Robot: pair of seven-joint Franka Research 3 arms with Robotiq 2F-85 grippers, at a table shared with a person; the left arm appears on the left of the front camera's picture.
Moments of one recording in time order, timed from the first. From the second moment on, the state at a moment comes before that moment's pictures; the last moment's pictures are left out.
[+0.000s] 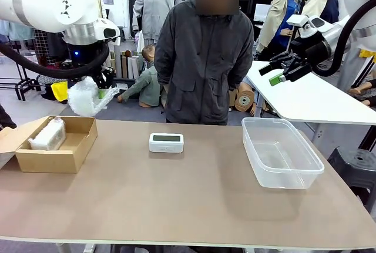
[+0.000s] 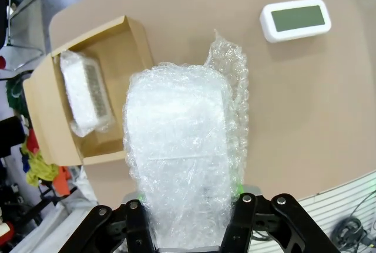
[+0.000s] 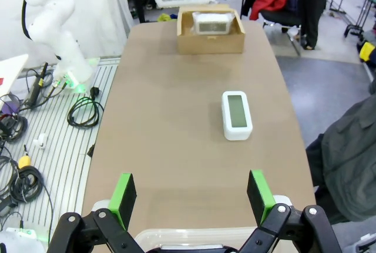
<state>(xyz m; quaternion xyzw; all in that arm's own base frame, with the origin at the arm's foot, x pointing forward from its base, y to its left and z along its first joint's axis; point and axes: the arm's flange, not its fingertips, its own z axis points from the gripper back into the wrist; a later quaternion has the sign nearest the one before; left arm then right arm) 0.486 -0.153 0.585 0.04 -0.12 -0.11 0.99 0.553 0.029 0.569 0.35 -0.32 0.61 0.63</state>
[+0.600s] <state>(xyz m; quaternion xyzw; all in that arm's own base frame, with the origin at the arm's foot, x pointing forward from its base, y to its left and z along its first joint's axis) 0.498 -0.129 0.552 0.03 -0.12 -0.09 0.99 0.553 0.029 0.569 0.35 -0.32 0.61 0.63</state>
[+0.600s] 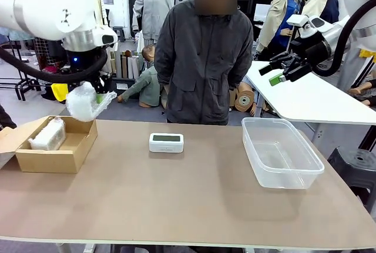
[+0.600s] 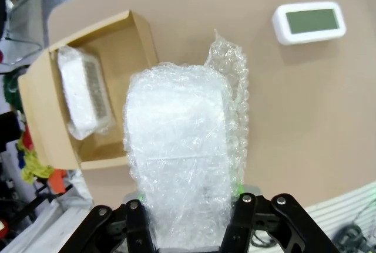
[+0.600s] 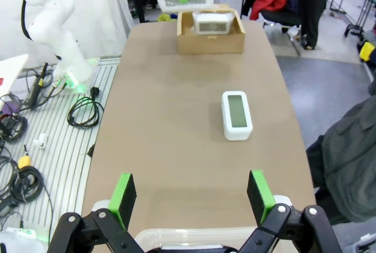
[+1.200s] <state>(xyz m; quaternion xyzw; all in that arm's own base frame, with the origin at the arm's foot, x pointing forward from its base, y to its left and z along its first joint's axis) 0.510 -0.058 0.472 0.03 -0.14 -0.06 0.99 0.553 0.029 0.569 0.35 -0.32 0.61 0.63</state>
